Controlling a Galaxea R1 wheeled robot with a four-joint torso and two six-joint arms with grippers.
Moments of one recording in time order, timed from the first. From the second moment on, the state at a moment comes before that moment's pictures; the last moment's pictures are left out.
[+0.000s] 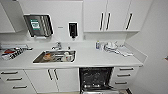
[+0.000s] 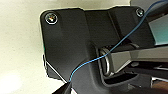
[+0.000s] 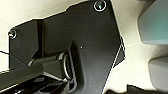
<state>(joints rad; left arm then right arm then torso) 1.54 2.95 -2.69 0.31 -0.18 -0.19 -1.54 3.02 -2.80 -0.11 0.13 0.23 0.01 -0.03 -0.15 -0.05</state>
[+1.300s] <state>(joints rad) 1.53 3.03 -2.80 0.19 -0.10 -0.13 -1.54 3.04 -2.80 -0.11 0.13 0.23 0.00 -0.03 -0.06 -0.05</state>
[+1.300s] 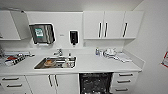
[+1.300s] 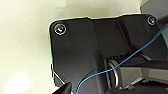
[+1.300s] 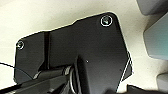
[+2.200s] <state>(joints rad) 1.53 3.03 -2.80 0.19 -0.10 -0.13 -1.54 3.06 -2.80 -0.11 0.13 0.23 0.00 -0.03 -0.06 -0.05</state>
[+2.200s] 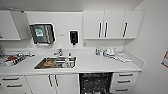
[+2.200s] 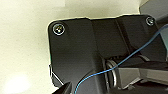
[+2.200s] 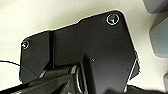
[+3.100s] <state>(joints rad) 1.52 3.03 -2.80 0.19 -0.10 -0.13 -1.55 3.07 -2.80 -0.11 0.12 0.23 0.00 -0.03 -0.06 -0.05</state>
